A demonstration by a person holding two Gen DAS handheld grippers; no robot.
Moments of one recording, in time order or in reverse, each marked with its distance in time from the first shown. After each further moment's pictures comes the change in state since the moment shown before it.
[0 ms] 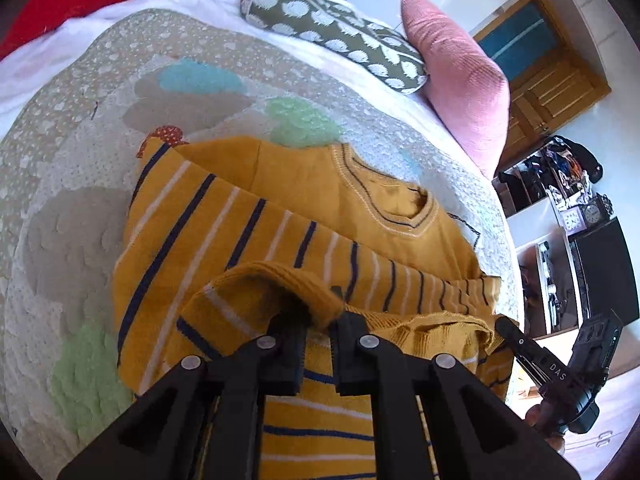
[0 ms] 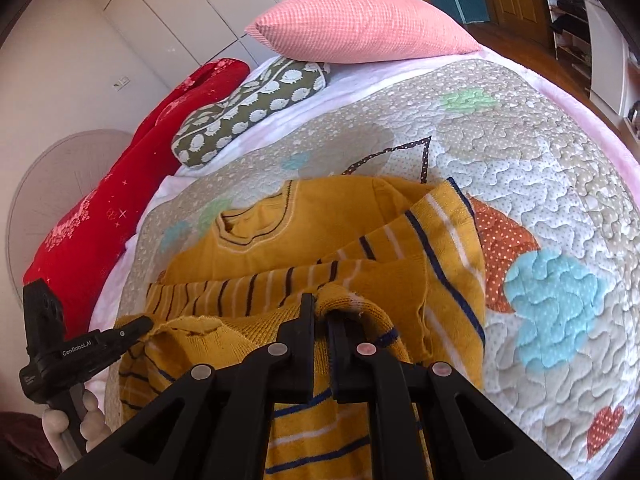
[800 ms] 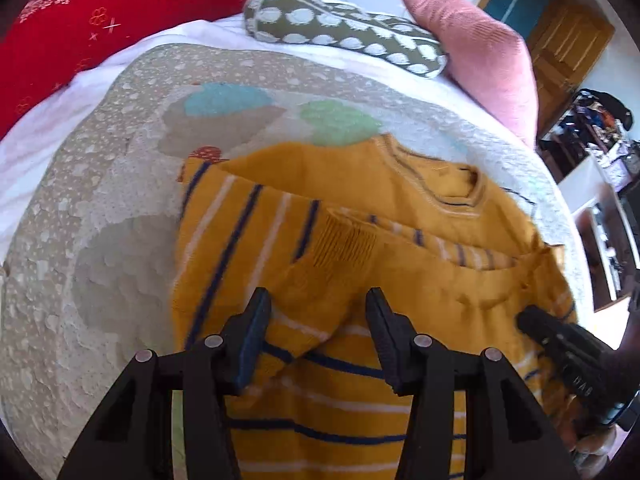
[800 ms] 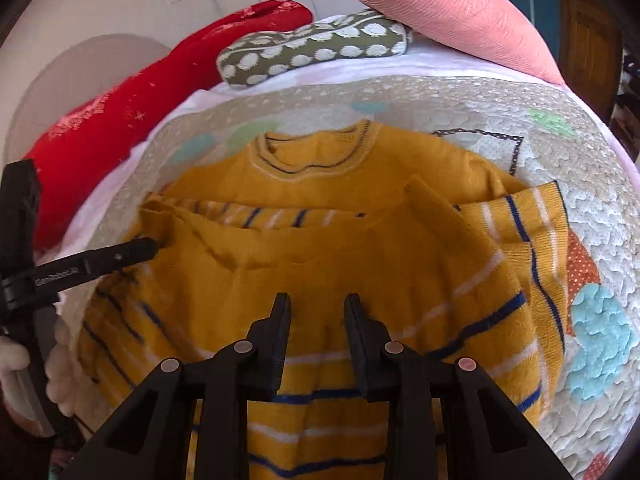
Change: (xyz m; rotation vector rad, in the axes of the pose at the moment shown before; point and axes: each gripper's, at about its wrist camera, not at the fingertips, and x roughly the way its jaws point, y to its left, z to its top) left arm 0.002 0.004 -0.014 0.169 -0.060 0.267; right arm 0.050 0.051 -0.035 -0.322 0.105 -0.081
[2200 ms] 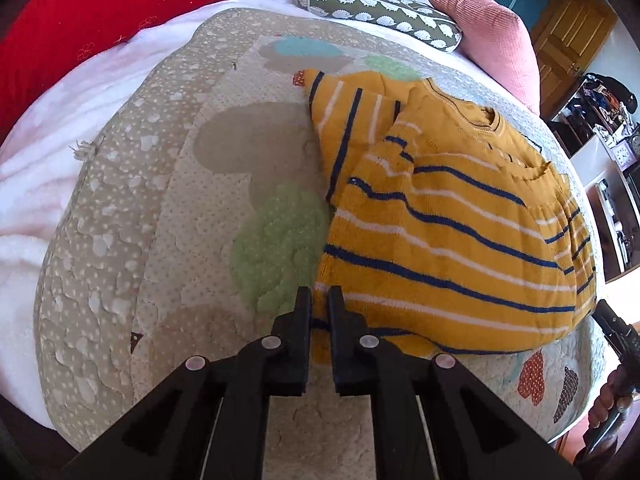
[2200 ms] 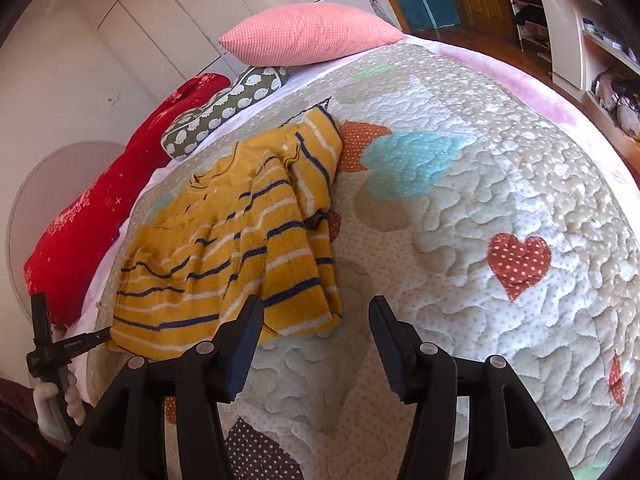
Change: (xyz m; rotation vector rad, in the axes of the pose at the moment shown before) left arm -0.056 0.069 -0.094 0.016 0.049 0.008; right arm -0.122 -0.099 -0.144 0.337 -0.166 0.023
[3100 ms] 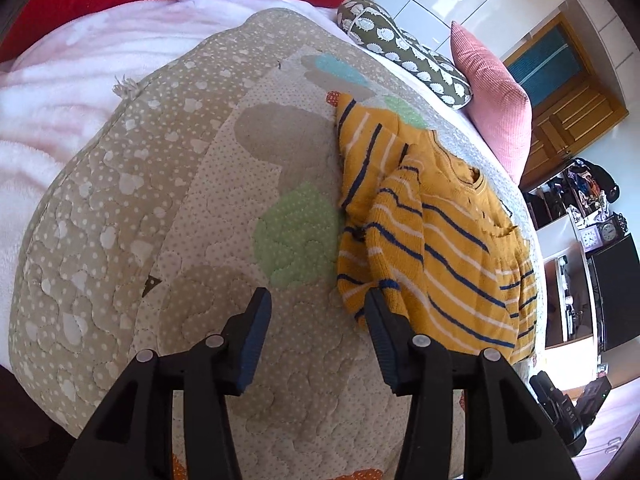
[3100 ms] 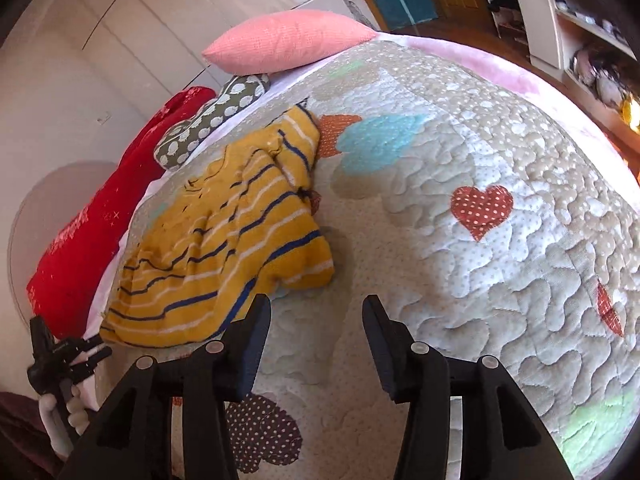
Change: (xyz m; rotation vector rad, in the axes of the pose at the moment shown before) left arm -0.031 0.038 -0.020 -0.249 -0.069 -0.181; right arm -0.028 -0.002 -0.030 0.063 -0.032 -0.003
